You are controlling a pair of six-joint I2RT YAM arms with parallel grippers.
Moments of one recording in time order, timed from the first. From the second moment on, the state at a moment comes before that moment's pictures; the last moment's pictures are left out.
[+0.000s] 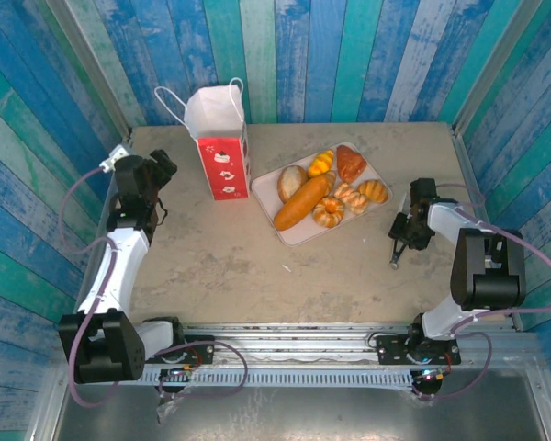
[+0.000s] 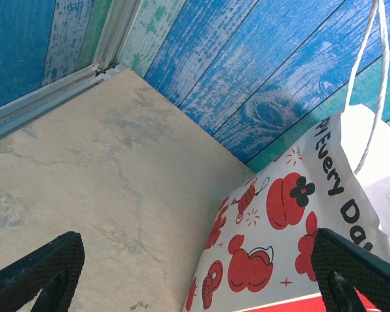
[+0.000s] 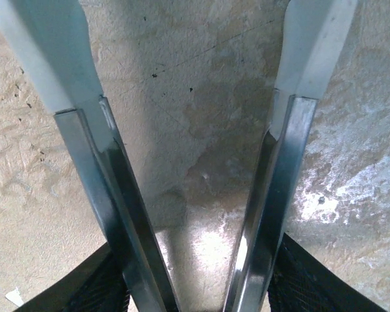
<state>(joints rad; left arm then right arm) 0.07 1.16 0.88 -0.07 -0.13 -0.64 -0.04 1.60 0.86 -0.59 -0.03 0.45</state>
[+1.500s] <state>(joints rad) 0.06 1.16 0.59 0.31 -0.23 -0.25 -0.06 1.01 0.79 -0.48 0.41 0.44</state>
